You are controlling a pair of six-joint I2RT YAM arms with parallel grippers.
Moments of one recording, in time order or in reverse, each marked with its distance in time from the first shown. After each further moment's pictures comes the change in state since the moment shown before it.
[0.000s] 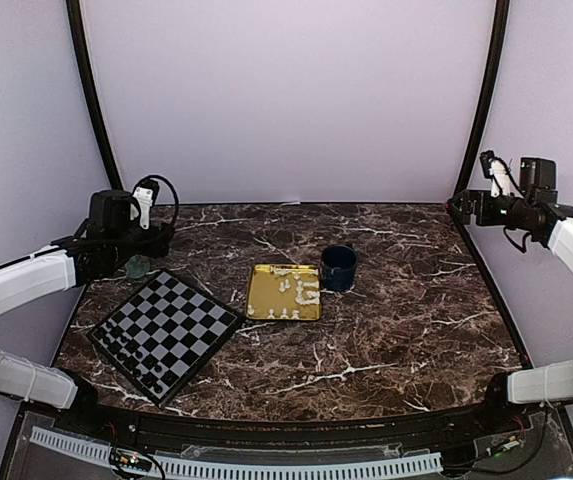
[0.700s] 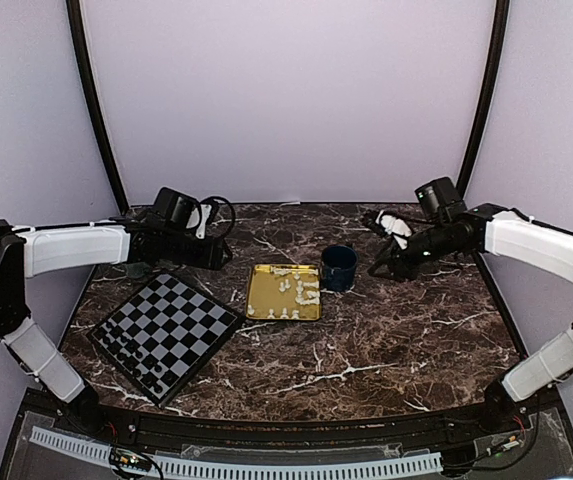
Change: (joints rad) left arm -0.153 0.365 0.247 -0.173 0.274 -0.266; right arm 0.521 0.251 0.007 -0.144 -0.082 -0.441
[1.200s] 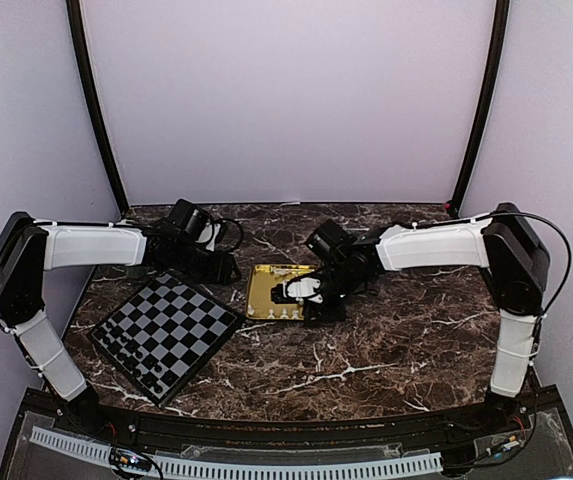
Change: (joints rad) left arm -0.028 0.114 0.024 -0.071 0.097 -0.134; right arm 0.410 0.502 0.272 -0.040 0.138 -0.262
